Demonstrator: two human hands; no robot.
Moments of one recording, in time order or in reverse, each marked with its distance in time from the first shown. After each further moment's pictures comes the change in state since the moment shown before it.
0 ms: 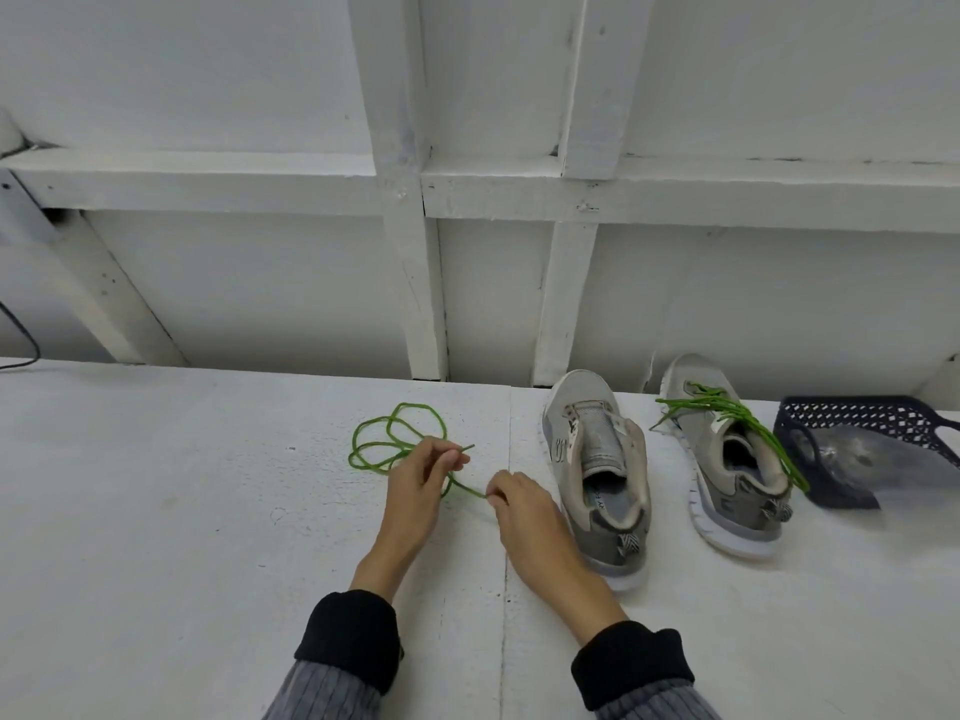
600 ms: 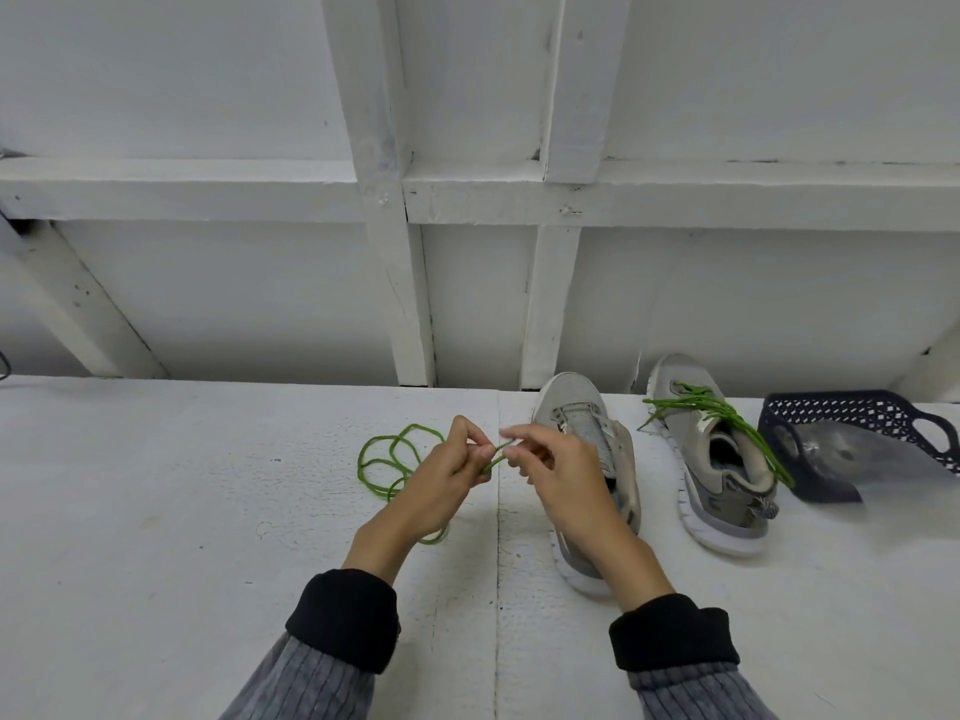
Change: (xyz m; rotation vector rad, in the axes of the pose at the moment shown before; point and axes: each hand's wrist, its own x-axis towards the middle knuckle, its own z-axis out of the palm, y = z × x) left_hand 0.017 0.050 0.014 0.100 -0.457 0.072; right_hand 0.014 -0.008 -0.071 0.546 0.150 0.083
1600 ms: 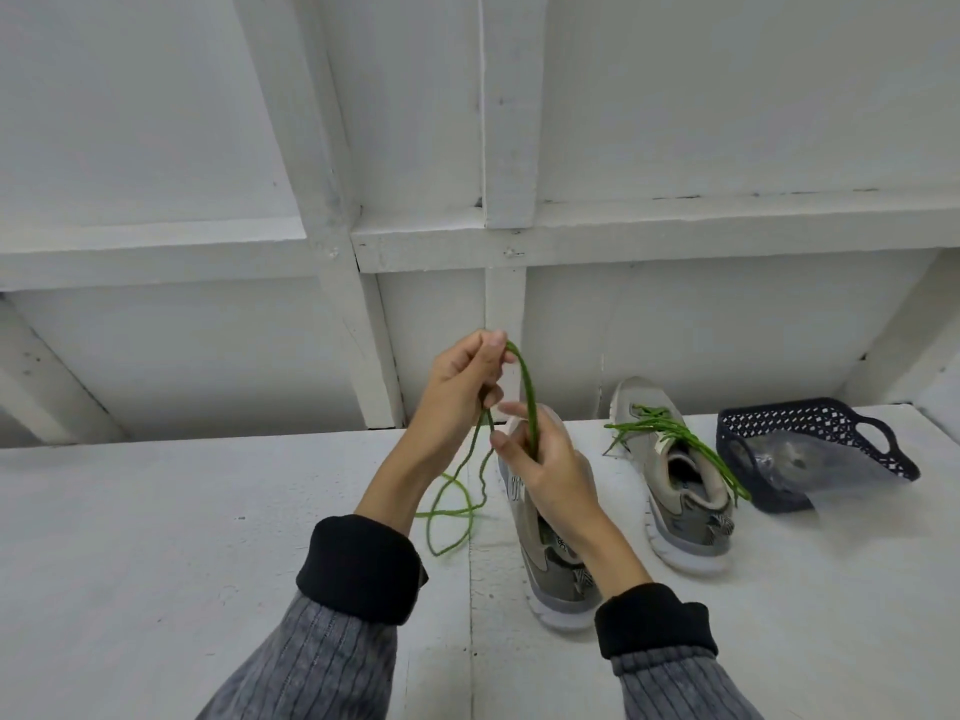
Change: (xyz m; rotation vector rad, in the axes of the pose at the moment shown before) left_hand 0.061 0.131 0.011 -0.500 0.102 0.184; right_hand 0.012 -0.028 -0.036 0.185 0.066 -0.039
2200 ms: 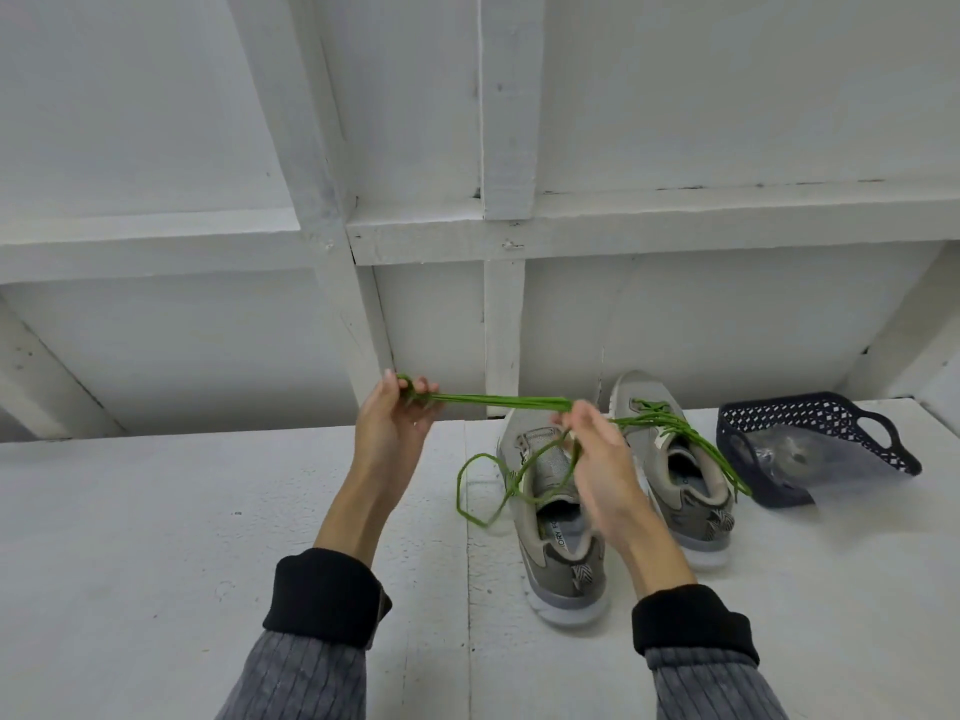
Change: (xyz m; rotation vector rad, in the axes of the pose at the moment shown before) left_hand -0.012 -0.044 -0.055 -0.538 0.382 -0.142; right_hand 0.005 0.019 -0.032 0.335 0.133 0.182
